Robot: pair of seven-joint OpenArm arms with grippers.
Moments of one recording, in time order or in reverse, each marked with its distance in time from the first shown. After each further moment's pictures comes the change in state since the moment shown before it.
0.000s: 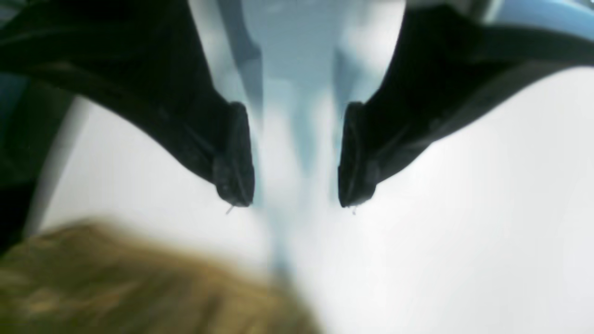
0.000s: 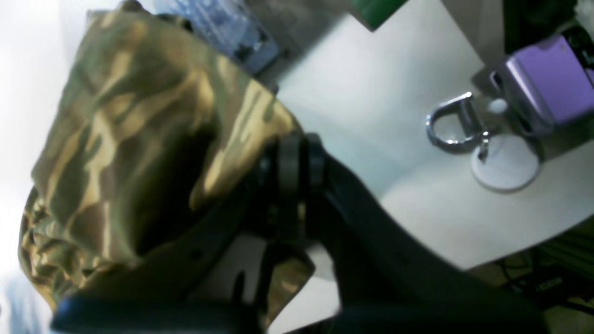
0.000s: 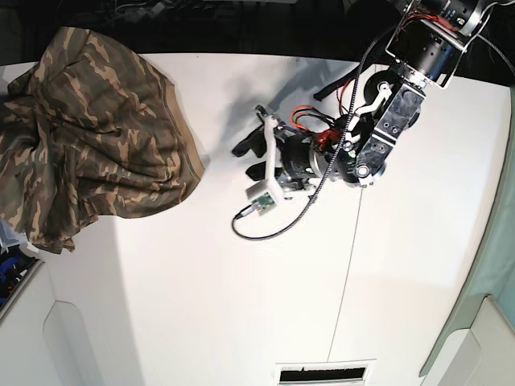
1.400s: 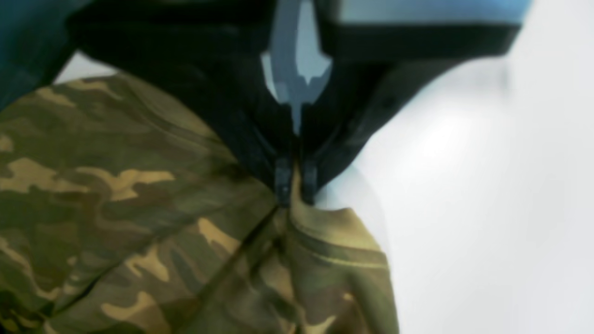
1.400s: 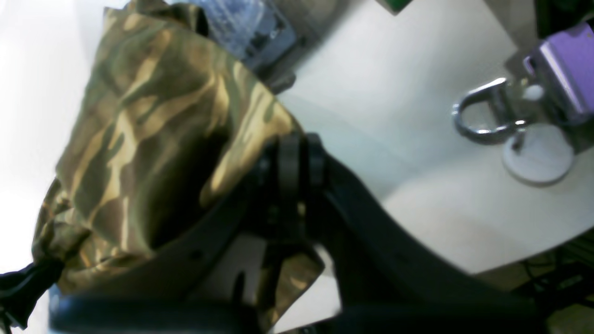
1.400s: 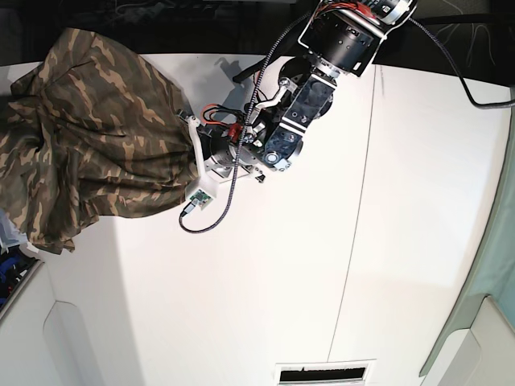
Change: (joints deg) left arm -0.4 18.3 -2.4 -16.5 12.0 16.0 0.9; right arm 0.0 -0.5 0.0 0.0 3.6 0.0 -2.7
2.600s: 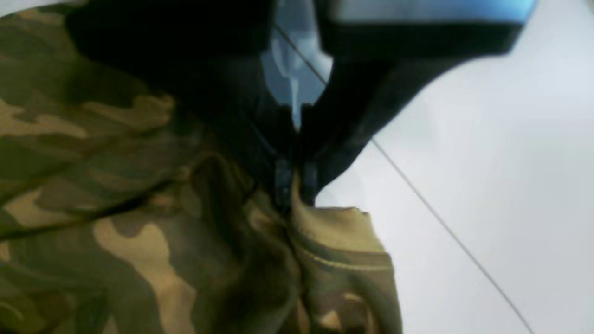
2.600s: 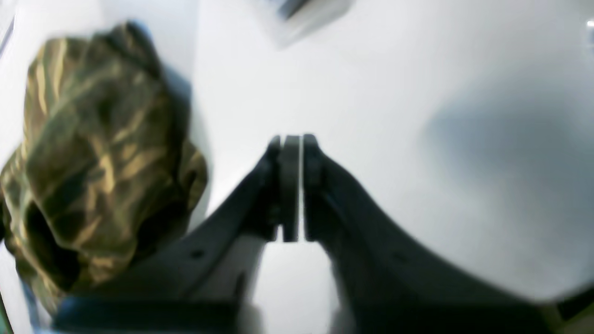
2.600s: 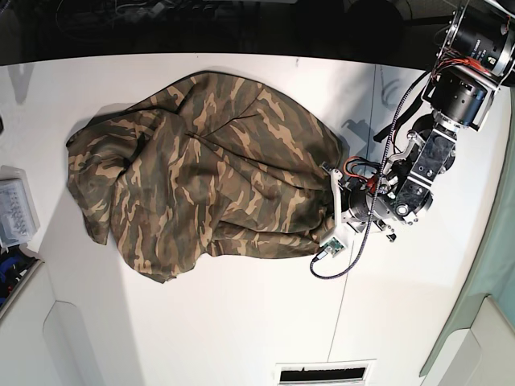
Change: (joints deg) left arm -8.9 -26.1 0.0 0.1 -0.5 -5.7 -4.3; right arm 0.0 -5.5 -7.0 0.0 0.1 0.6 1.0
